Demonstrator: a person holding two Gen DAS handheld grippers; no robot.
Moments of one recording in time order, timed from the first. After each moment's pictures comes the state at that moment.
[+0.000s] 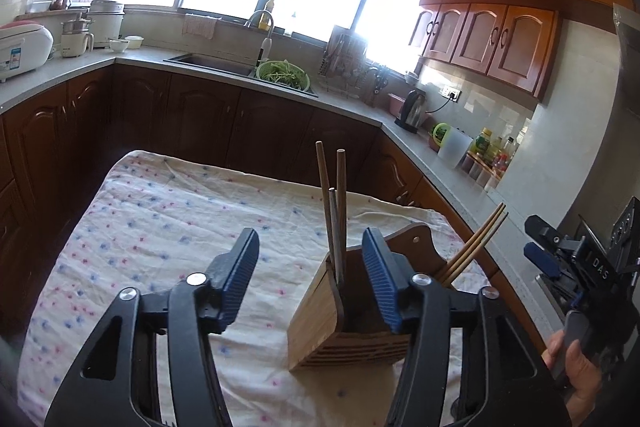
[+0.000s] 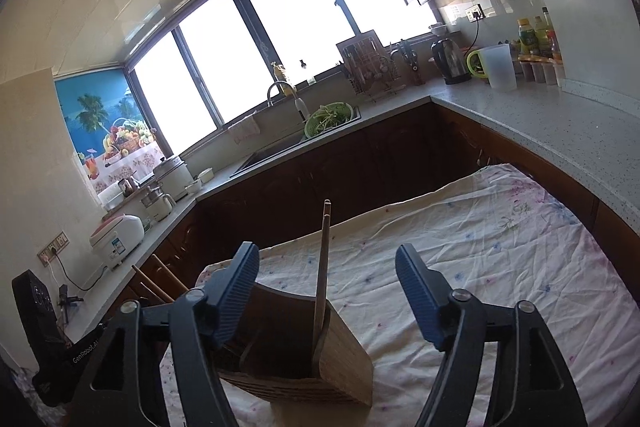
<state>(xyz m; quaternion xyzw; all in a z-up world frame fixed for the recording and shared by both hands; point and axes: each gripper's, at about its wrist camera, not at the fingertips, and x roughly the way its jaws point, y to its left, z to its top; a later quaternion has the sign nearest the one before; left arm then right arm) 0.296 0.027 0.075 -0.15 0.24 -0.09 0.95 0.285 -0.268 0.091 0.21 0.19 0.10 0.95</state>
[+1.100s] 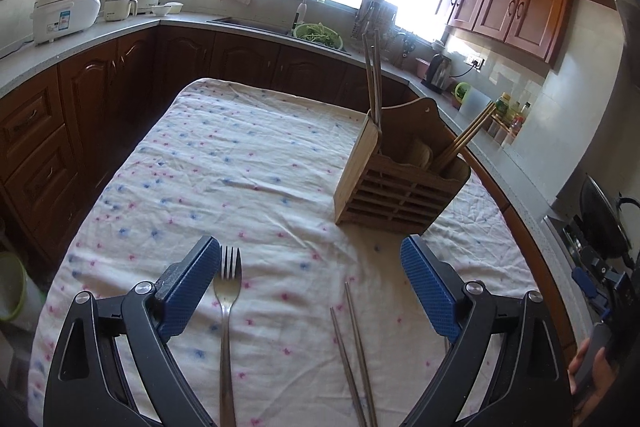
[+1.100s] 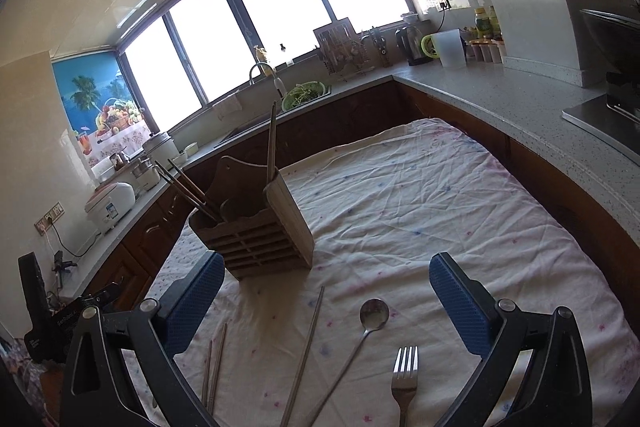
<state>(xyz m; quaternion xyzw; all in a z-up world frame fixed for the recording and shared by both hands) 0.149 0.052 0.024 -0.15 0.31 -0.04 0.94 0.117 -0.312 0.038 0.19 0.24 0.07 0.95</state>
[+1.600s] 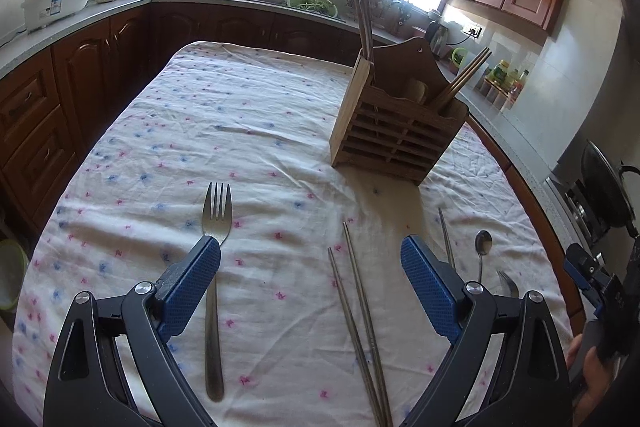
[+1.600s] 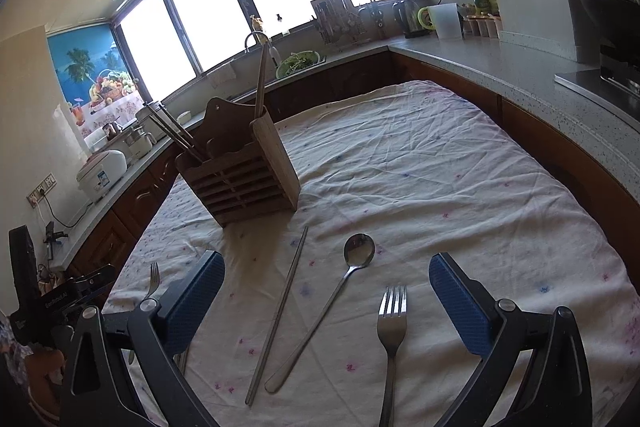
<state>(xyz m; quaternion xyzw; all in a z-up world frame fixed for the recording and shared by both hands) 0.132 0.032 -0.009 -0.13 0.36 -0.06 0.92 0.098 -0.306 -0.003 0.17 0.28 0.07 0.94</state>
